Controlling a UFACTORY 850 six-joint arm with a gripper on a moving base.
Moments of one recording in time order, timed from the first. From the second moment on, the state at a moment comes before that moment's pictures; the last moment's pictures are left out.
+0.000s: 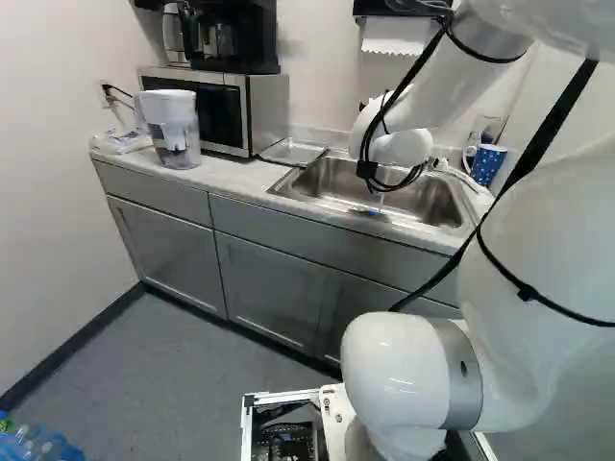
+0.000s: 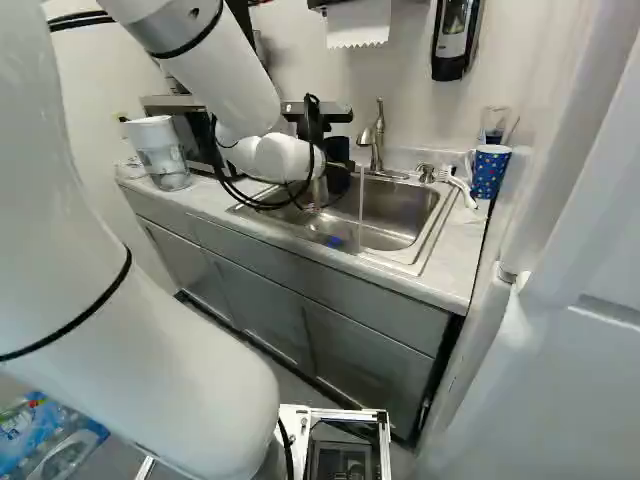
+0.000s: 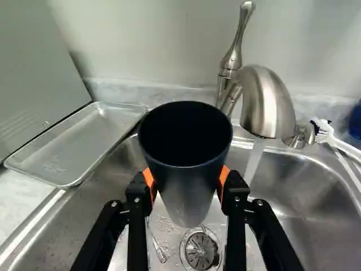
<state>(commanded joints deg) -12.6 5.6 -36.9 1.5 26.3 0.0</state>
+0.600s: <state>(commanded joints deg) -14.8 3.4 -35.1 1.5 26.3 0.0</state>
